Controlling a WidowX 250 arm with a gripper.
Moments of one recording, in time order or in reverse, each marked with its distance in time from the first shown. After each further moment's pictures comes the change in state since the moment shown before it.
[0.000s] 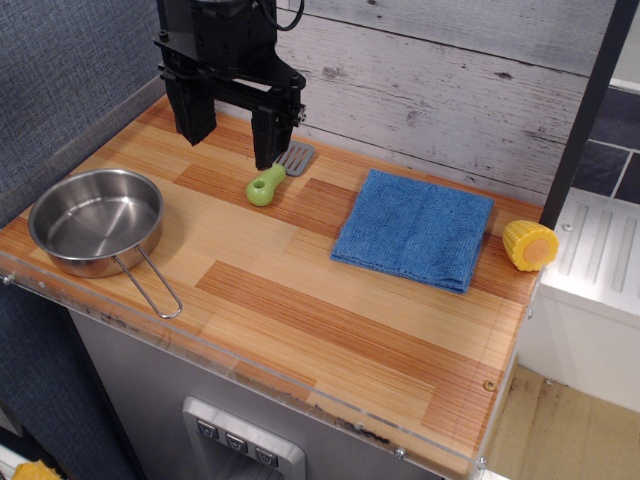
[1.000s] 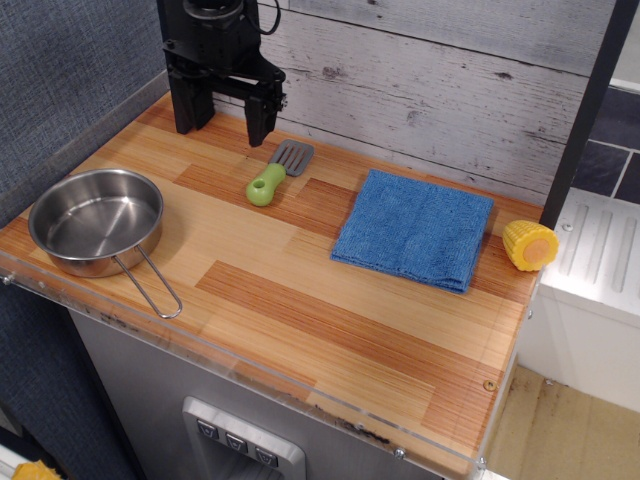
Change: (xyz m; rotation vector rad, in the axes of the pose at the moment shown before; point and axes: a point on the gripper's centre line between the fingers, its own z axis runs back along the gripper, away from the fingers) arm 0.073 0.056 -0.068 -0.006 -0.043 0.040
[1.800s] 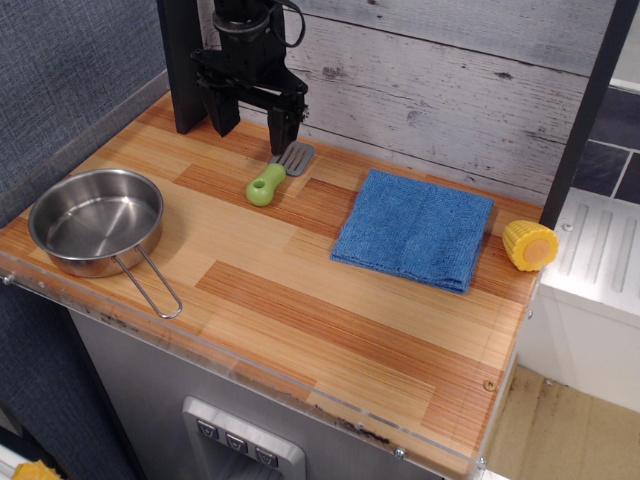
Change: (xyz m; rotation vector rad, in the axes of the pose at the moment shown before) arm 0.001 -0.017 -0.006 -0.005 -0.004 -0.056
